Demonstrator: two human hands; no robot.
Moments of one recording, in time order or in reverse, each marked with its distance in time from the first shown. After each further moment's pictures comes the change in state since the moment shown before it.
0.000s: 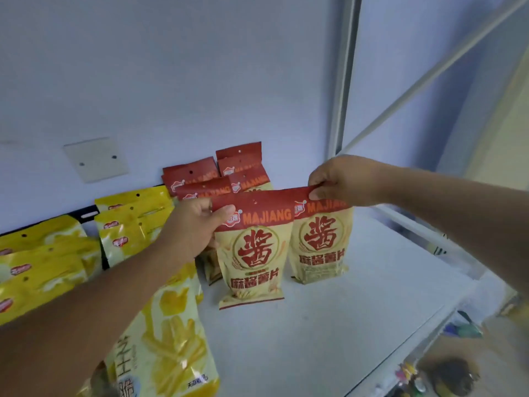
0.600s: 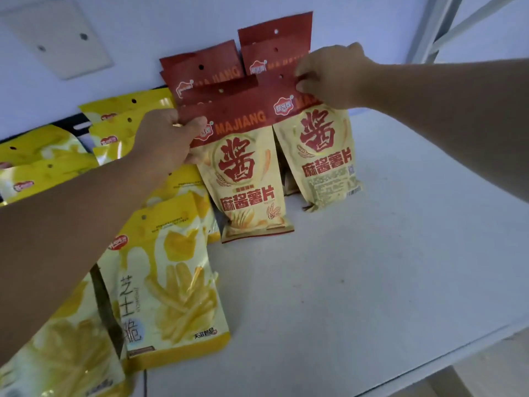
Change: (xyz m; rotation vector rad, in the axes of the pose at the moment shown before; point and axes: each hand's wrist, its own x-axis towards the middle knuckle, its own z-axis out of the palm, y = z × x) left_hand 0.091 -0.093 -0.016 0.065 0.260 -0.272; right_hand 0.198 0.032 0.096 -0.059 0.159 -0.100
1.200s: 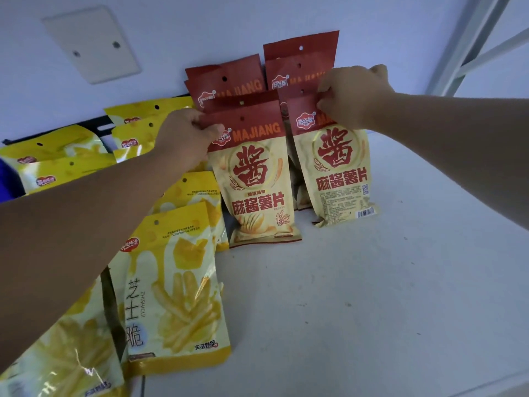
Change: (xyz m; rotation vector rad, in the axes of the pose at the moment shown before) left_hand 0.023 0.000 -0.001 0.146 0.048 0.016; right_hand 0.021 0.004 0.017 -0.077 0.057 0.113
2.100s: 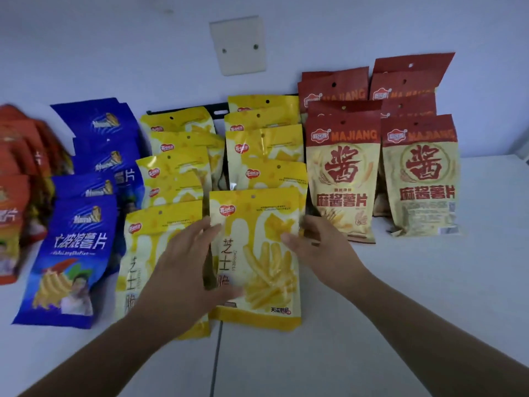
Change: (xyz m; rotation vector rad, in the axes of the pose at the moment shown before) left_hand -0.242 -0.133 -0.112 0.524 -0.113 0.020; right_hand -0.196 -0.201 0.086 1.131 -0.434 0.144
